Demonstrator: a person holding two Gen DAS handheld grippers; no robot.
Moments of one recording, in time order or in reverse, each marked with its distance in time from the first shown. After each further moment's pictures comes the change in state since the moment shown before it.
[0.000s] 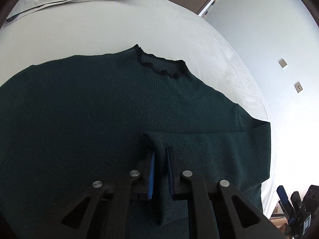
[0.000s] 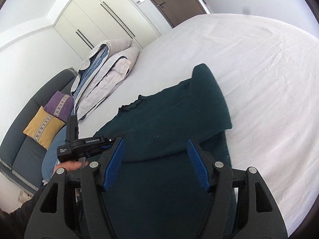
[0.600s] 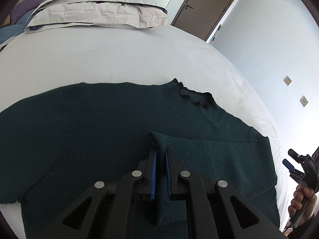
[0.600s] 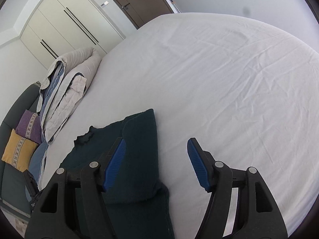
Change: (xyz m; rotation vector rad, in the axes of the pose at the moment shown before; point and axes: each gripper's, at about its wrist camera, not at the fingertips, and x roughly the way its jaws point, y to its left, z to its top) left arm -0.030 0.048 -0.009 -0.021 -0.223 0.073; right arm 0.059 -0.082 0.116 0.078 0.033 -0.214
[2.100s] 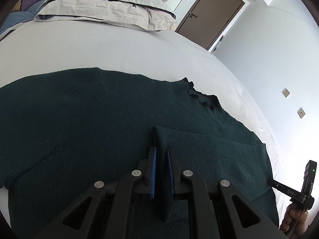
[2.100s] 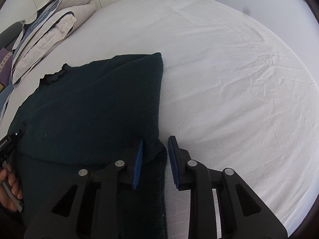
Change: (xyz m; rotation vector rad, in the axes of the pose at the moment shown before) left arm -0.004 0.024 -0.021 -0.064 -0.057 -0.032; right arm 0.040 0.042 -0.071 -0.306 0.175 -0.280
